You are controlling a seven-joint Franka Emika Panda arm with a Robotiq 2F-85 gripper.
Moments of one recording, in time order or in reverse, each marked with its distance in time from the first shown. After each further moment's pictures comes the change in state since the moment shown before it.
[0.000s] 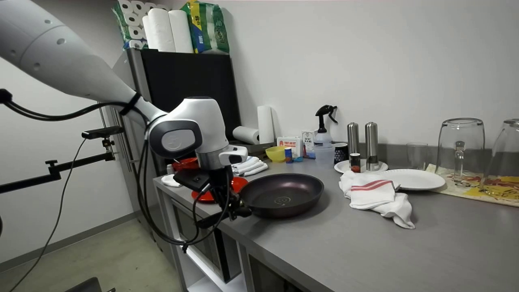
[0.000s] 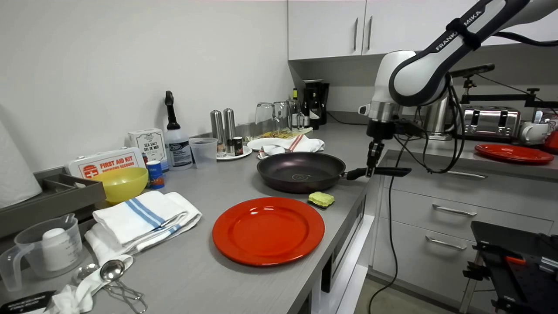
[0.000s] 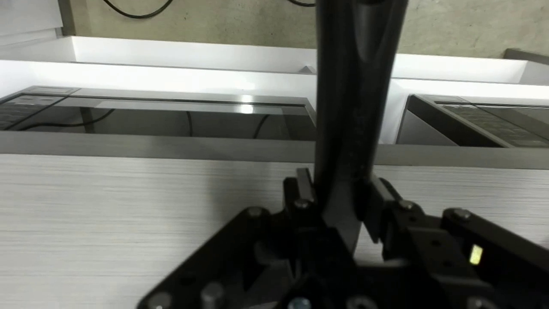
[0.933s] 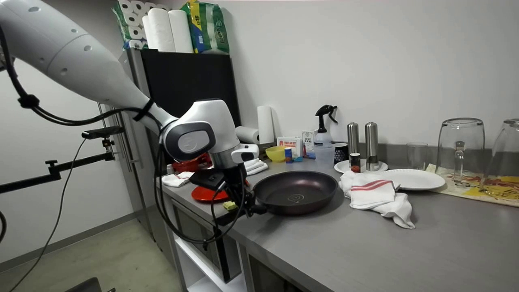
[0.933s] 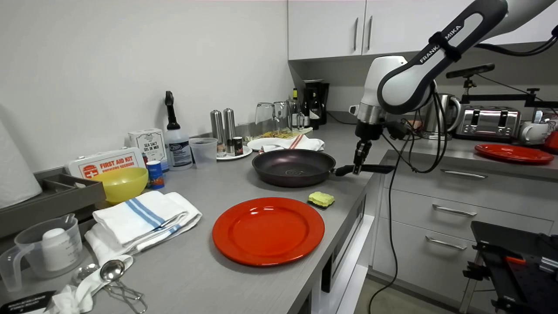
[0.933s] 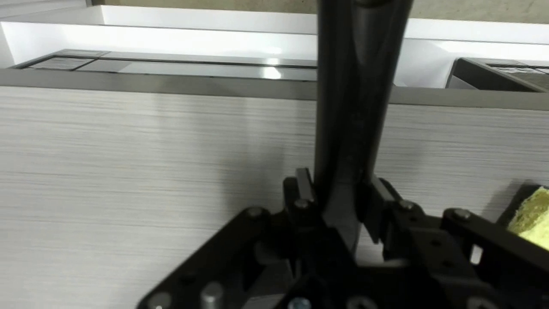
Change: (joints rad) arm -0.010 0.102 0.002 0.091 -0.072 0.084 0.064
